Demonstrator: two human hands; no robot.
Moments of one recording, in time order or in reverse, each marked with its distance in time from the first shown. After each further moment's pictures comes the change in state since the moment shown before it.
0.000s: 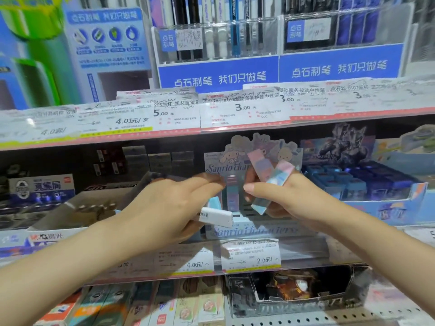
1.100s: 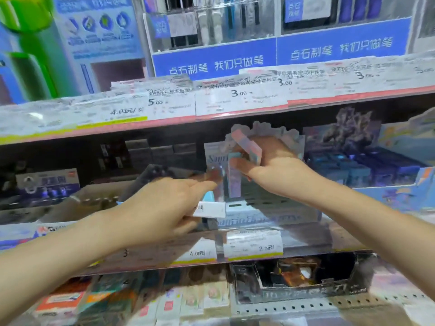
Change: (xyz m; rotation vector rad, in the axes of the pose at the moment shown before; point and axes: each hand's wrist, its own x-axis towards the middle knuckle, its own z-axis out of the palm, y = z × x) left_hand -0.004 -0.007 0.011 0.028 -0.018 0.033; right_hand 0.025 -0.011 0.009 -0.635 0.185 -0.205
